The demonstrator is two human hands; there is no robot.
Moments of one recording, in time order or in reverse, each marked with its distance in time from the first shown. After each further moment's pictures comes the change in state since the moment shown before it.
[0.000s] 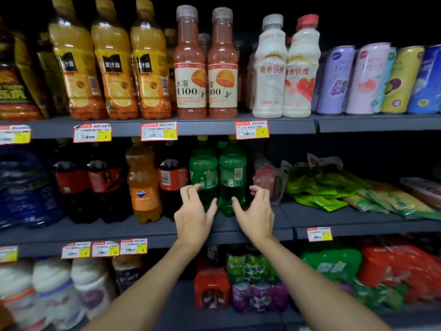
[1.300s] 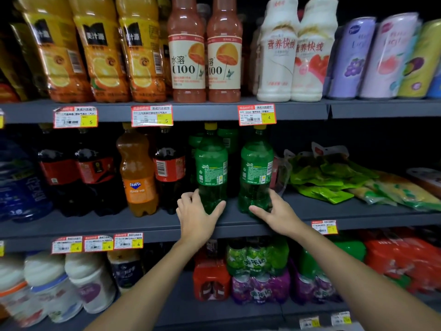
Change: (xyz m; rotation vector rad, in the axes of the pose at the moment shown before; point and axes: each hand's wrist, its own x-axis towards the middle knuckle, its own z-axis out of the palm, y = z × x) left_hand -0.015 -0.014 0.030 -0.074 -0.347 -0.283; right_hand 0.023 0.066 -0.036 0.090 -0.573 0.066
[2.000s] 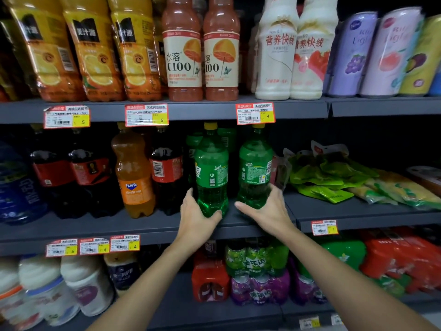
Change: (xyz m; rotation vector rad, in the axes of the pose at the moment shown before) left_hand -0.007 0.011 -0.024 -0.340 -0.214 -0.083; right_hand -0.004 -0.025 0.017 0.058 0.184 0.140
